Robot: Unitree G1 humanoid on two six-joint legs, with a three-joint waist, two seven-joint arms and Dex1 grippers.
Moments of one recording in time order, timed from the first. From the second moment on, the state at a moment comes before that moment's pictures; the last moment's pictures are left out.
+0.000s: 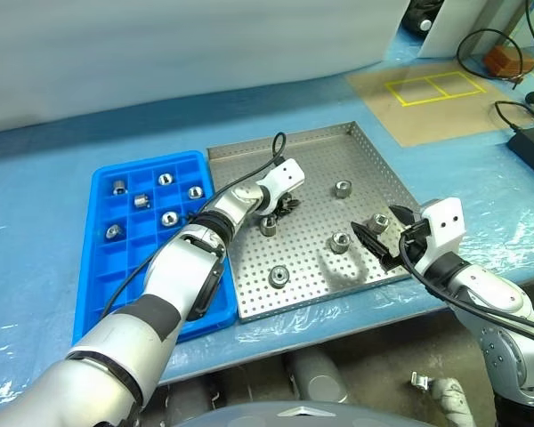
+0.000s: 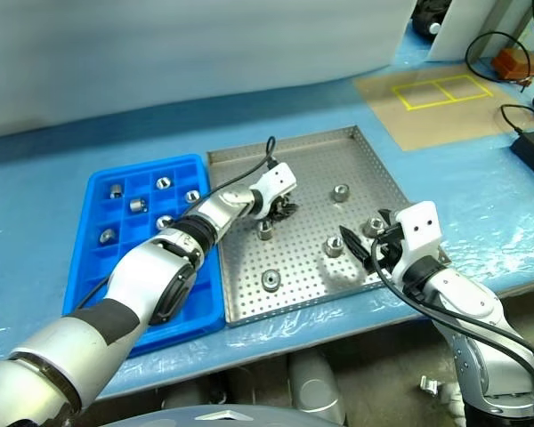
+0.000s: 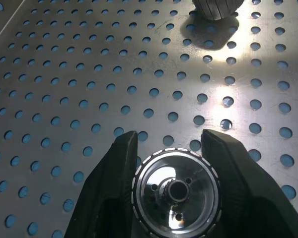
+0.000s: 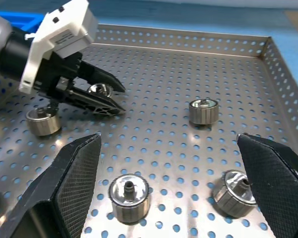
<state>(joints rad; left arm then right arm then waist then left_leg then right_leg) -1.18 -0.02 -0.15 1.33 0.26 -0.03 -0.62 0.07 -0.53 -0.25 -0.67 0.45 0.73 0.42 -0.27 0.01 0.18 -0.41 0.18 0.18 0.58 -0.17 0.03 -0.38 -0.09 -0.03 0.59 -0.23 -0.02</state>
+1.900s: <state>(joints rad) -0.29 0.63 0.21 -0.10 -0.30 0.42 -1.01 -0.57 -0.41 0.15 0.07 0.33 0.44 0.84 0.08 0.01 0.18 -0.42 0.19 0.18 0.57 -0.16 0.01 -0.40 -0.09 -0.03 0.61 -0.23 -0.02</state>
